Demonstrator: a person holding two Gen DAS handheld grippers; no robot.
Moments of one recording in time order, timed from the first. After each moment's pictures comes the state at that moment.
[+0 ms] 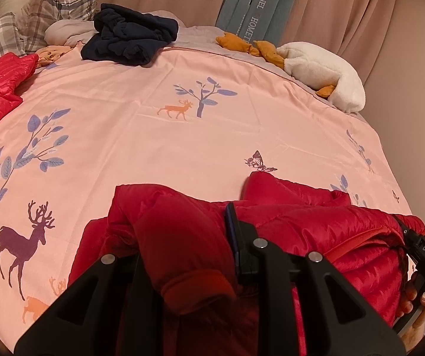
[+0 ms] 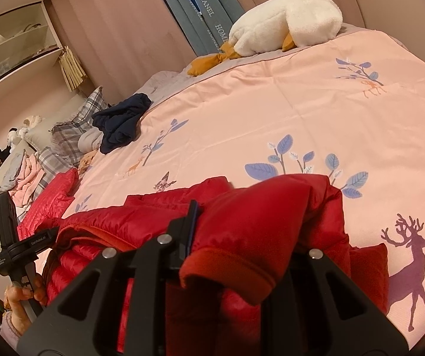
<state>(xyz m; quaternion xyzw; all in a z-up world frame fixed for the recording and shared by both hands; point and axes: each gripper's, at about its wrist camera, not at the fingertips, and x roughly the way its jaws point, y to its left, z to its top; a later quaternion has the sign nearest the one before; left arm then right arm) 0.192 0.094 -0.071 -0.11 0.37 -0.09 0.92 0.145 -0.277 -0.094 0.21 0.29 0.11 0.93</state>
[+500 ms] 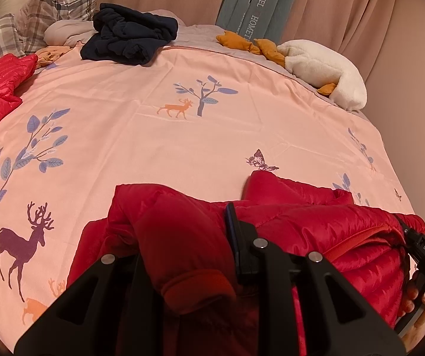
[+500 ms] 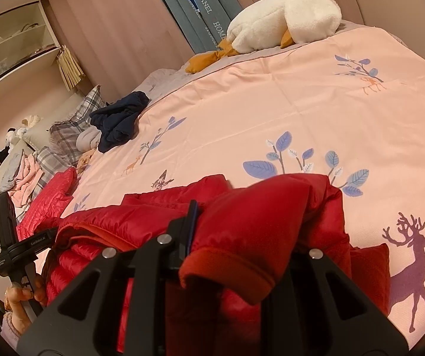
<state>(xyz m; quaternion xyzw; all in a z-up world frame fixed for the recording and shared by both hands) 0.194 0.093 -0.073 -0.10 0.38 -0.08 0.92 0.149 -0.278 -0.099 0.21 0.29 0.10 0.93</state>
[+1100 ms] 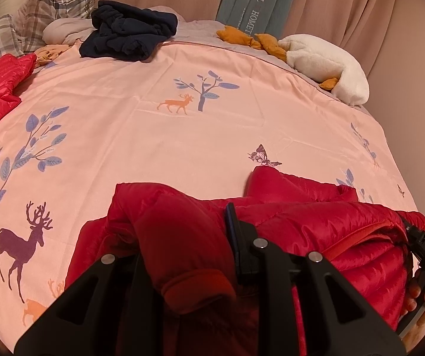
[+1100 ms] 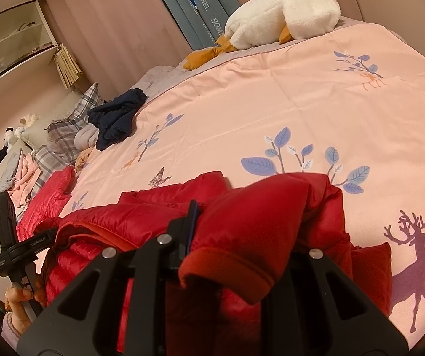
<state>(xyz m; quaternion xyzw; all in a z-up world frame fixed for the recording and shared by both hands) 0.197 0.090 -0.078 -0.10 0.39 -0.08 0.91 0.153 -0.278 -0.103 0.21 0.30 0.10 0.93</state>
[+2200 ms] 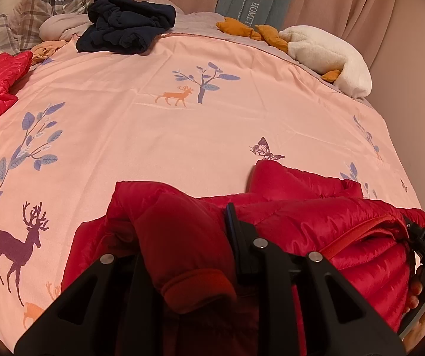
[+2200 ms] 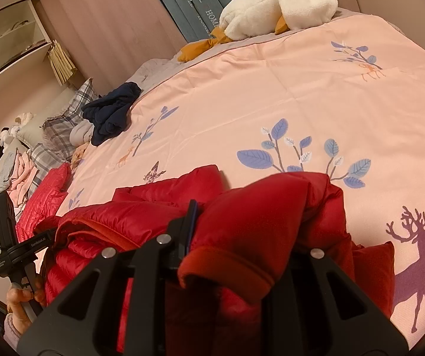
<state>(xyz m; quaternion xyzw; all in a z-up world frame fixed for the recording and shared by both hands) 0.206 0.087 -0.083 -0.09 0.41 -0.08 0.91 0.160 -0.276 -0.107 0.21 0.32 0.09 0.92</state>
